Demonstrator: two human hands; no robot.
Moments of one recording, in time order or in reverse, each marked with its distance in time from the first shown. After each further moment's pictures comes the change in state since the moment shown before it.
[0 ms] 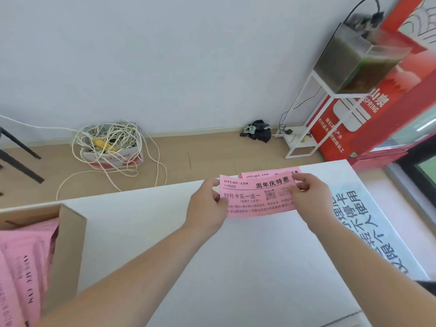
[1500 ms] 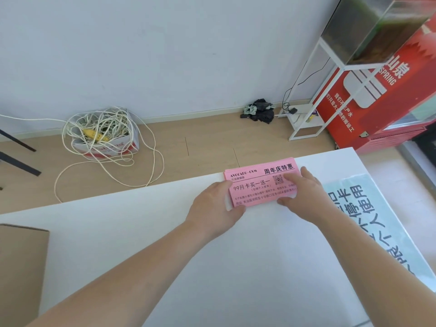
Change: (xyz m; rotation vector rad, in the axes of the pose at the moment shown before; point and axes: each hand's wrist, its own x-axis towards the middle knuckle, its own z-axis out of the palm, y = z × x) left_hand 0.056 0.006 0.073 0.507 -0.211 0.124; right_hand 0.077 0.040 -0.015 -0.572 -0.393 -0.080
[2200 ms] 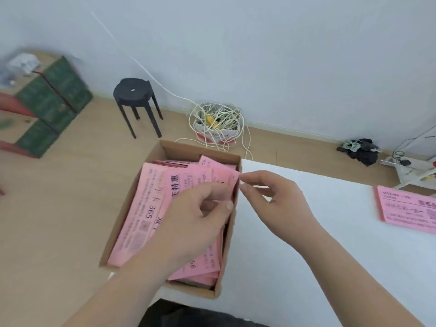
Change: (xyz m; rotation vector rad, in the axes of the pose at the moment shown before) left_hand -0.348 -0.171 -0.218 -0.577 0.490 -0.307; right_hand -0.253 -0.362 0.145 0.566 -0.182 -0.689
